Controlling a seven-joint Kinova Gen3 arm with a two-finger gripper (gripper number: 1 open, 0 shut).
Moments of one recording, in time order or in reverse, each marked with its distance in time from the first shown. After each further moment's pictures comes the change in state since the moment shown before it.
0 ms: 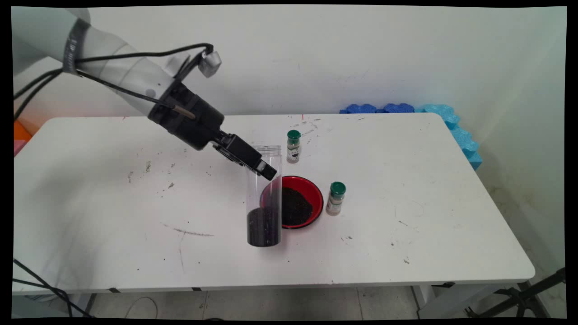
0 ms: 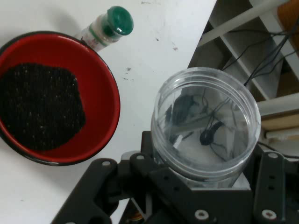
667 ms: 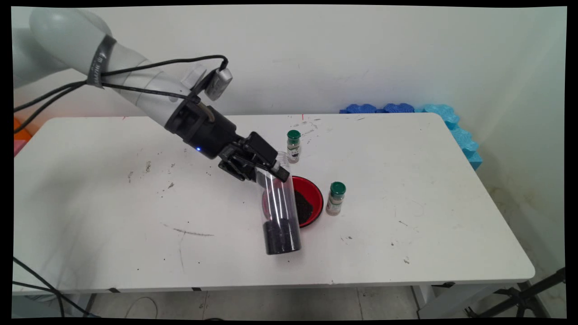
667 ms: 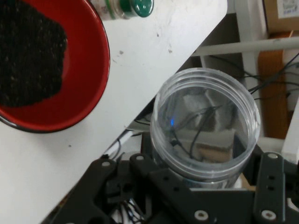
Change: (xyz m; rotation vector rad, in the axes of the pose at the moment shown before) arm 0.003 -0.015 0.026 -0.056 -0.021 -0.403
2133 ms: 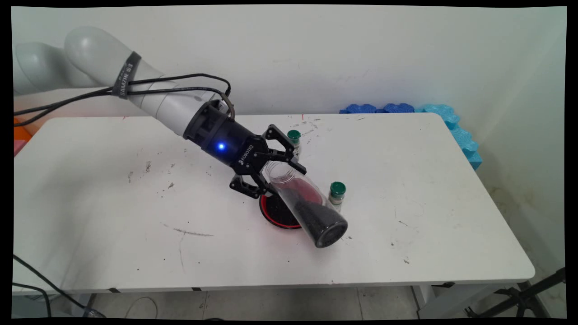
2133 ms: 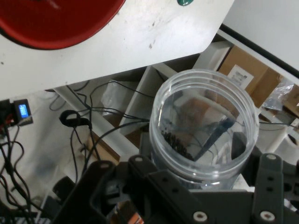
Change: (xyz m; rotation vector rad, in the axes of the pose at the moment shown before) arm 0.011 -0.018 0.028 -0.119 -0.046 -0.717
